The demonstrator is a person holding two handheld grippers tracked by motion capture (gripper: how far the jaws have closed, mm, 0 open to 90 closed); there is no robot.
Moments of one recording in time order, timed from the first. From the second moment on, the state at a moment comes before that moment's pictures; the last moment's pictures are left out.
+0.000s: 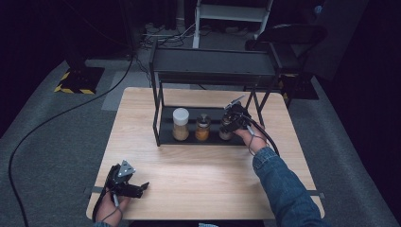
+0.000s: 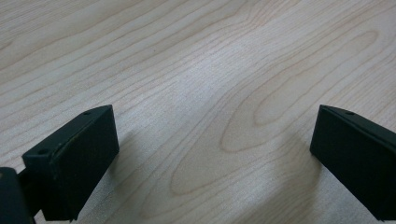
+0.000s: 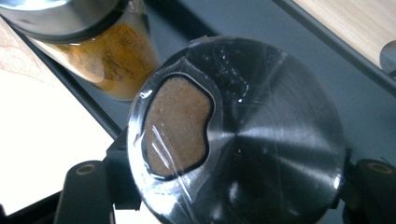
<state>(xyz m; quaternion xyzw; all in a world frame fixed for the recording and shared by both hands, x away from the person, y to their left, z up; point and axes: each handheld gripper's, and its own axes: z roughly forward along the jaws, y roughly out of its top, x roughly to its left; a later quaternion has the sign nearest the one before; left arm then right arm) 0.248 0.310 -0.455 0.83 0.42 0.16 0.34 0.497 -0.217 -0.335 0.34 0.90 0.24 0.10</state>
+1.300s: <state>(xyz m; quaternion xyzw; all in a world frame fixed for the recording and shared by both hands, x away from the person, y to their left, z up) 0.248 0.310 -0.455 0.83 0.42 0.16 0.34 0.419 -0.267 -0.280 0.33 0.88 0.31 0.14</state>
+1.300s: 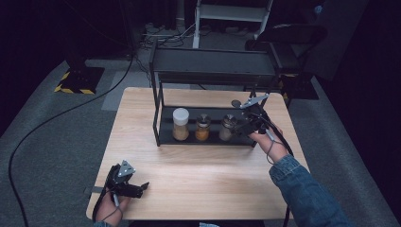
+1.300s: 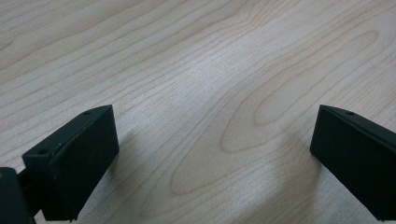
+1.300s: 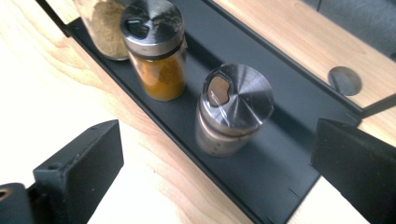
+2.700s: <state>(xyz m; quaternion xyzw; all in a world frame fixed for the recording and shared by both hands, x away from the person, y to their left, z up) 0.247 0.310 -0.455 0.83 0.42 0.16 0.34 0.316 -0.367 -0.330 0.34 0.83 0.40 0.17</state>
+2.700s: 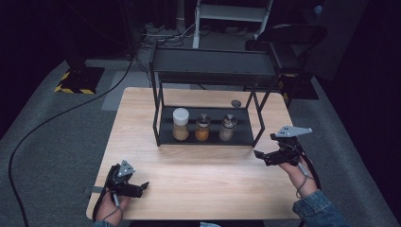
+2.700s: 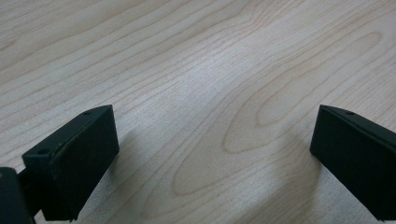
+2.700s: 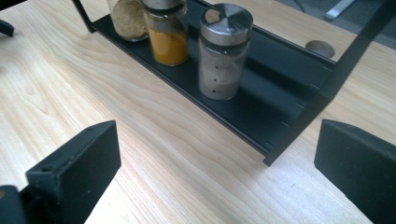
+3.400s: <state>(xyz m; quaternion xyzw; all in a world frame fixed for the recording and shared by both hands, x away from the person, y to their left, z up) 0.247 0.309 -0.455 0.83 0.42 0.16 0.34 0.296 -0.377 -0.401 0.36 0.83 0.39 0.18</state>
